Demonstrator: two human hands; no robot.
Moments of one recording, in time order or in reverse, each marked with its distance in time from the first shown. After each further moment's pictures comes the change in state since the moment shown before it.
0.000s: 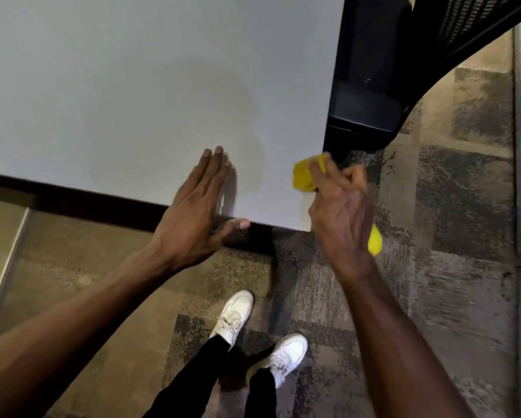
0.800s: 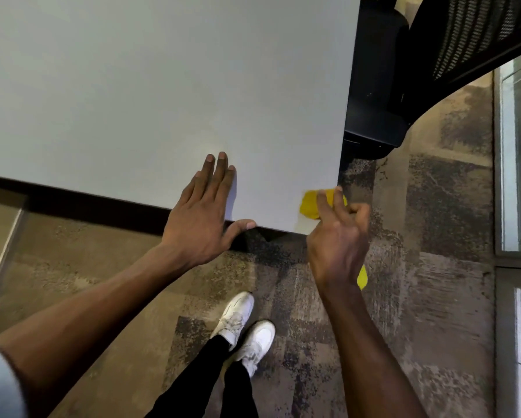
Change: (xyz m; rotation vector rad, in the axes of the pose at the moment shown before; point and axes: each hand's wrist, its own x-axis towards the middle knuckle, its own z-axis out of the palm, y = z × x) left_hand -0.004 -0.046 0.000 0.191 -0.004 -0.044; right_hand -0.031 -0.064 -0.012 -0.059 -0.149 0.264
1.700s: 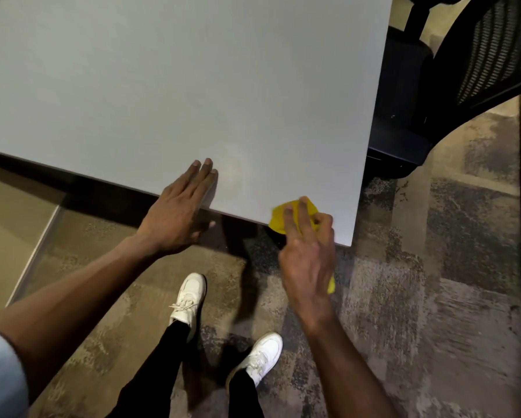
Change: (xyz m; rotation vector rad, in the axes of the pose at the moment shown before) left_hand -0.040 -0.089 -0.020 0.030 -0.031 0.028; right_hand -0.041 -0.061 0.017 0.027 -0.045 -0.239
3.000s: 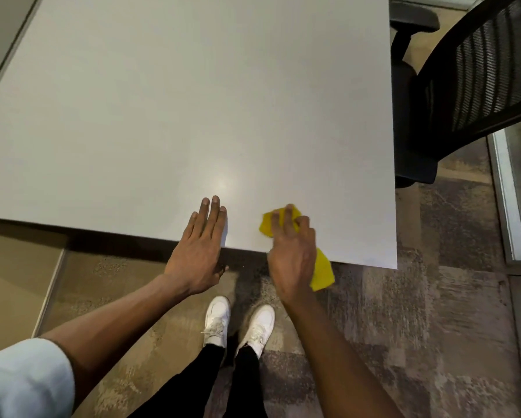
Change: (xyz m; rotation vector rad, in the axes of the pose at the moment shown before) left_hand -0.008 -0.102 -0.019 0.127 -0.185 0.059; right_hand 0.072 -0.150 0.034 -0.083 -0.083 -0.052
